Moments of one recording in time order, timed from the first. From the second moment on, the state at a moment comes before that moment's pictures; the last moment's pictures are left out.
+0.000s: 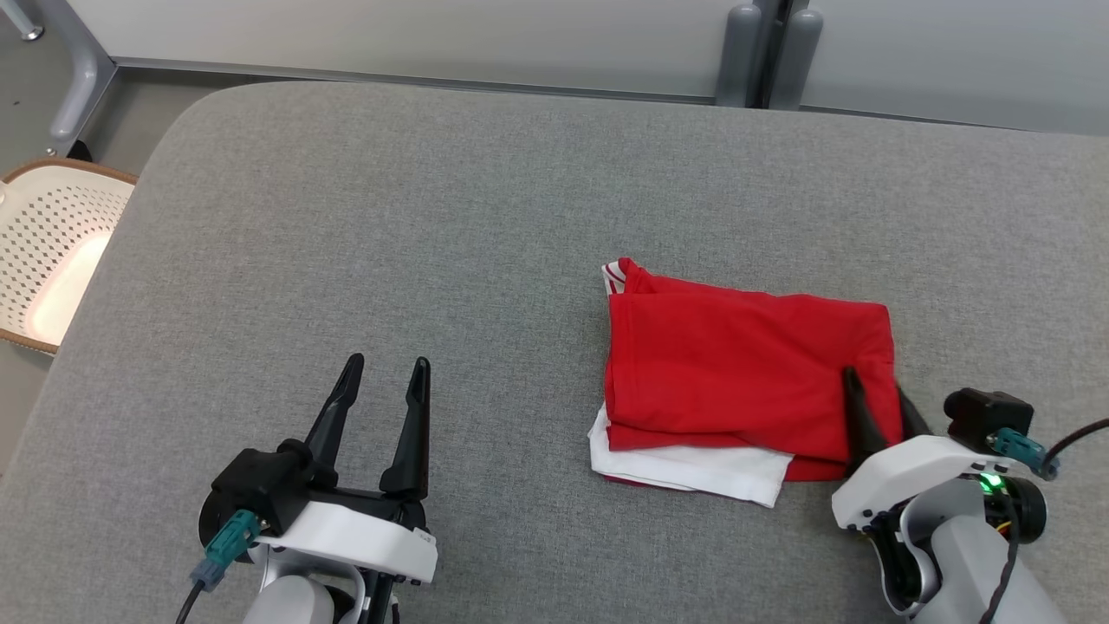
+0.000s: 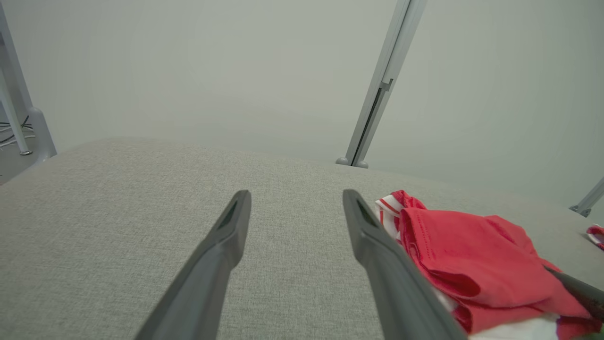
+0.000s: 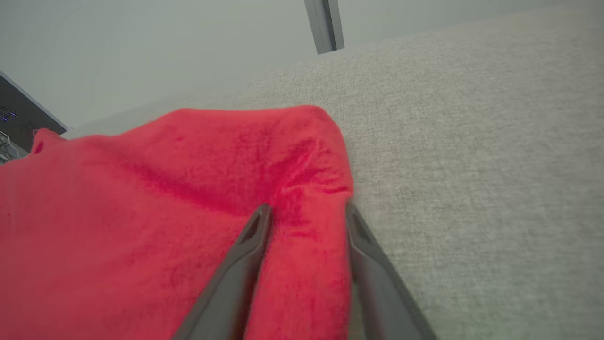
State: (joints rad) left arm -0.13 0.05 -0.22 0.20 -0.36 -0.06 -0.26; right arm -0.39 -0.07 0.07 0.75 0.34 0.13 -0.16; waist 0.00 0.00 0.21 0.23
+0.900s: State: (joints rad) left arm -0.30 0.05 -0.33 0.24 -0.23 -0.10 -0.26; right arm -0.58 -0.45 0.27 0.52 0.14 0.13 -0.25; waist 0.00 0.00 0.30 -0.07
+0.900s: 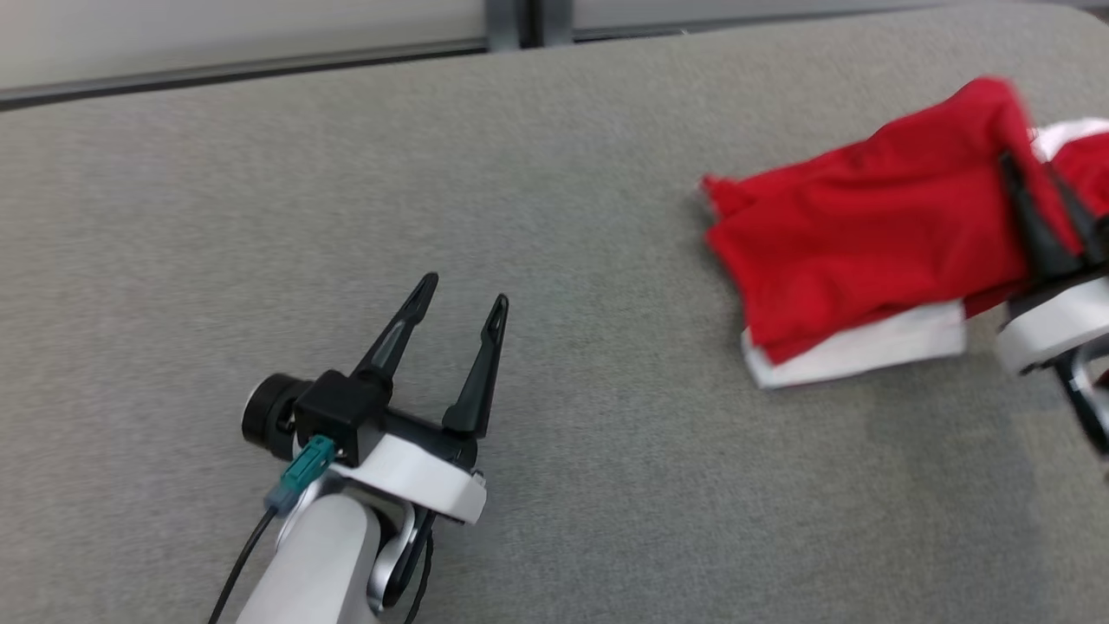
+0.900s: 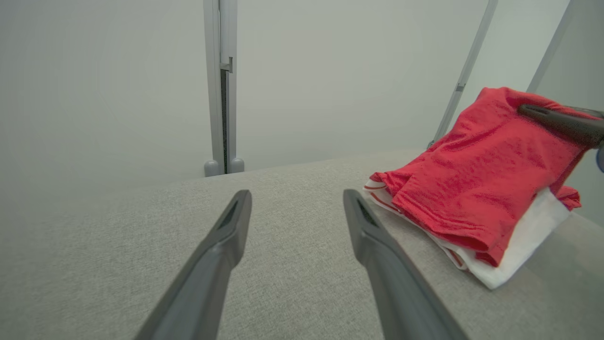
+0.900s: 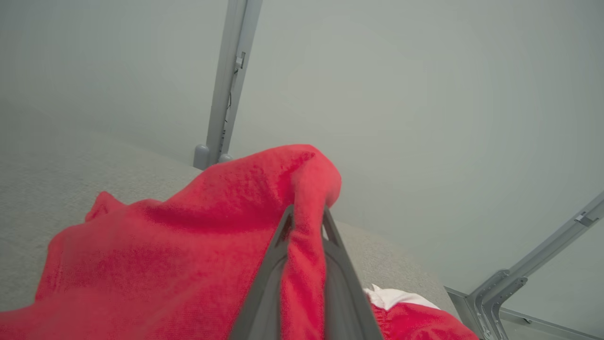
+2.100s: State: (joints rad) left arm -0.42 0.05 -0.39 0.25 -0.20 -0.12 -0.26; right arm -0.74 -0.59 0.08 0.75 0.28 0.13 -0.26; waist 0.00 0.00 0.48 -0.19
